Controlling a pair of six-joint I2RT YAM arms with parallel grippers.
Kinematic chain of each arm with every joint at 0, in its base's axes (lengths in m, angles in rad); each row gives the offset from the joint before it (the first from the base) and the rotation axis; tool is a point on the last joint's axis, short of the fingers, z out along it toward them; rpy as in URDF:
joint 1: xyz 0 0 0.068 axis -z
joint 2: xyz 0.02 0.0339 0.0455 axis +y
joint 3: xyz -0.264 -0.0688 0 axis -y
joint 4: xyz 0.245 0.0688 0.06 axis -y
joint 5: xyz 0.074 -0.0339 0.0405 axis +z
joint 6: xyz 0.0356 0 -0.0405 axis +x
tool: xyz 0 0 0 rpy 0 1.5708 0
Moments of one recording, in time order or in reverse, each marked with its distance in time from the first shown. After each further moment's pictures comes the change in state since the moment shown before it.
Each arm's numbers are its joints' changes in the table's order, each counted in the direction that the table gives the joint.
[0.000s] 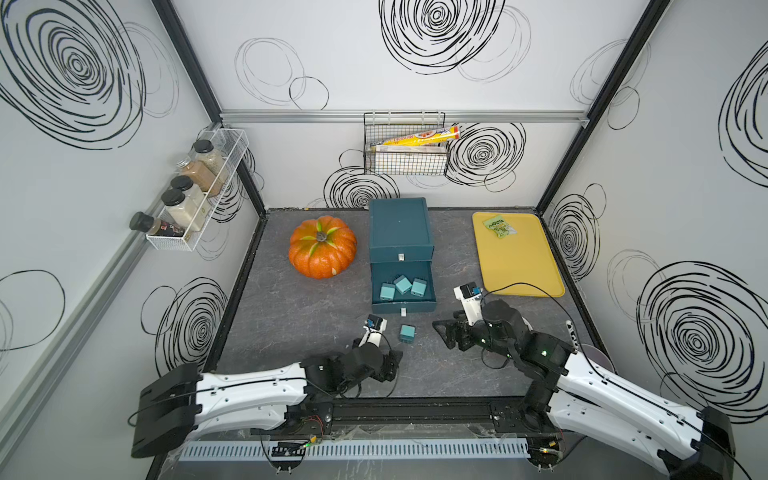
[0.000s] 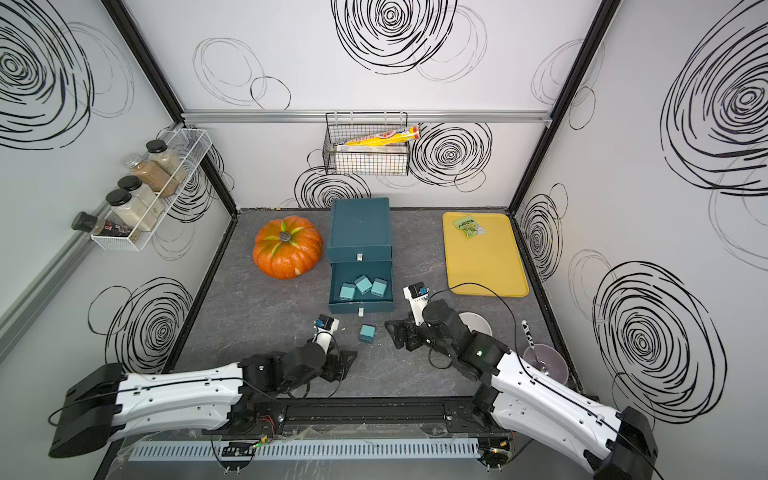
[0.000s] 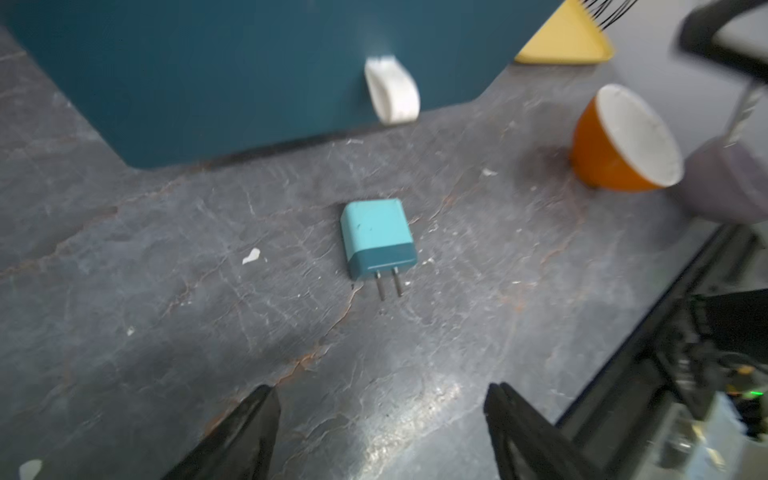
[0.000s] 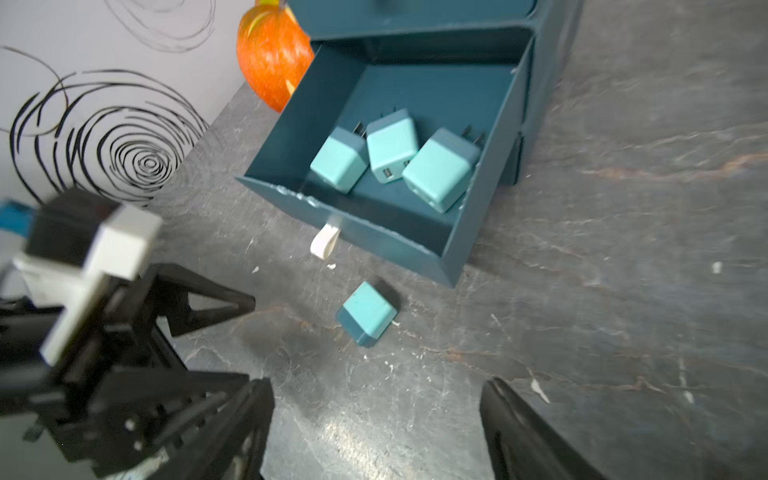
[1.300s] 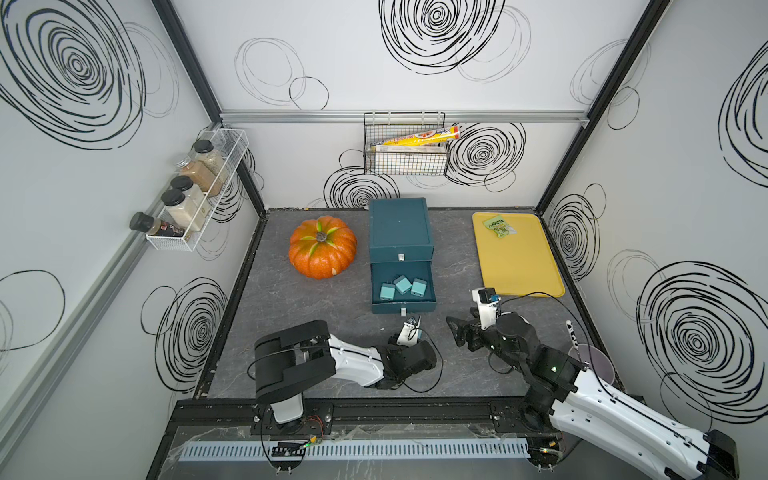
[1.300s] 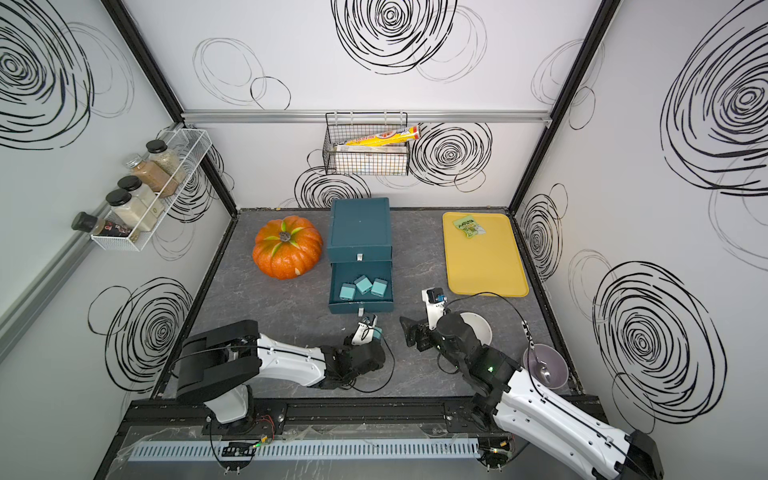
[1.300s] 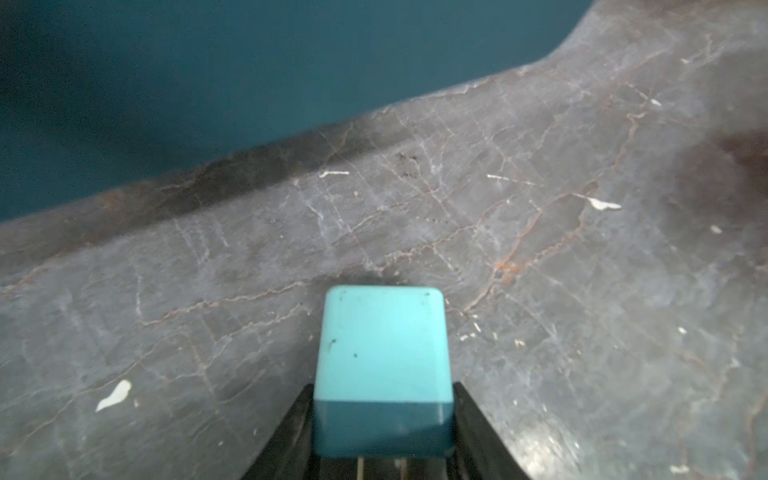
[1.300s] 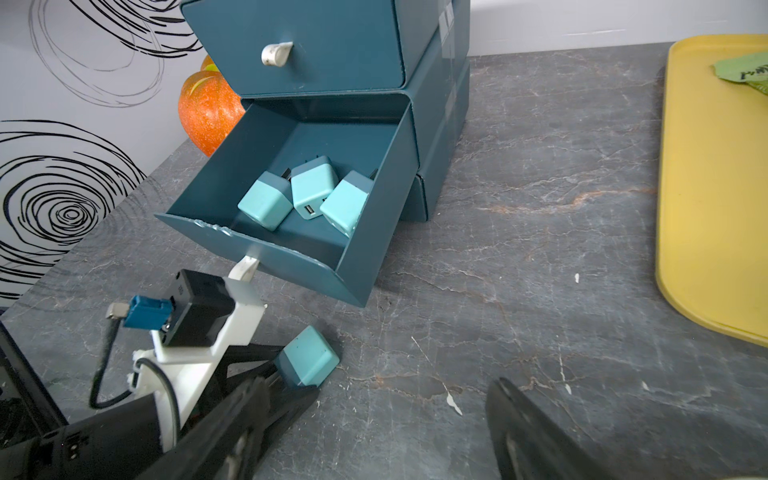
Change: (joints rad) left arm 0.016 0.617 0.290 0.198 0.182 -0.001; right arm 0.029 -0.144 -0.158 0.087 -0.146 -0.049
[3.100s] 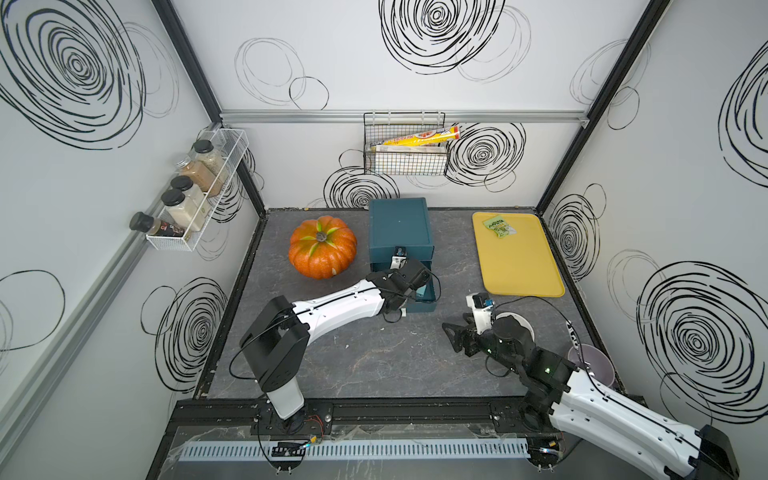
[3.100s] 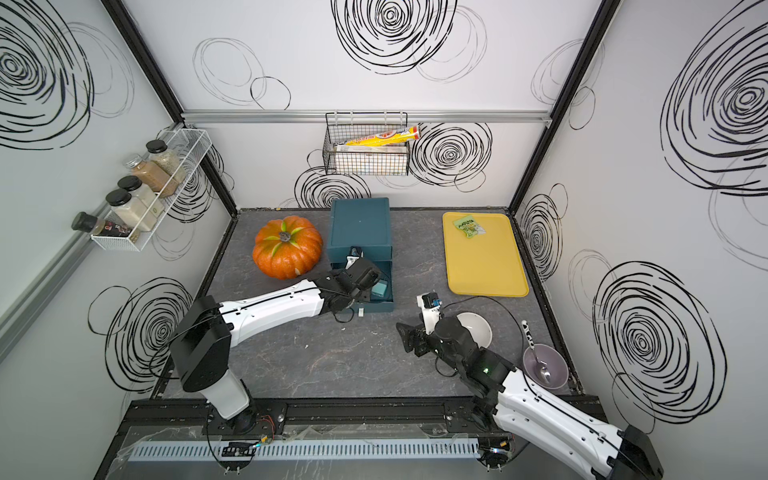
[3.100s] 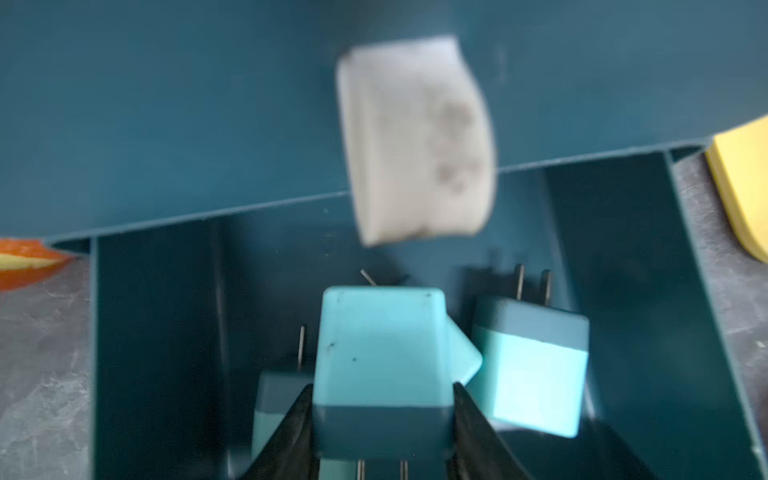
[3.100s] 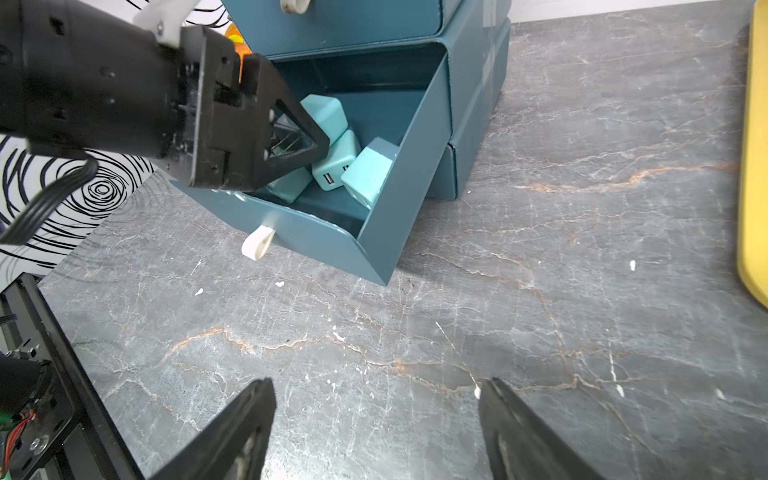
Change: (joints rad) left arm -0.402 0.011 0.578 -0.647 -0.114 0.103; right arm 0.000 0.023 -0.073 0.088 0.087 0.001
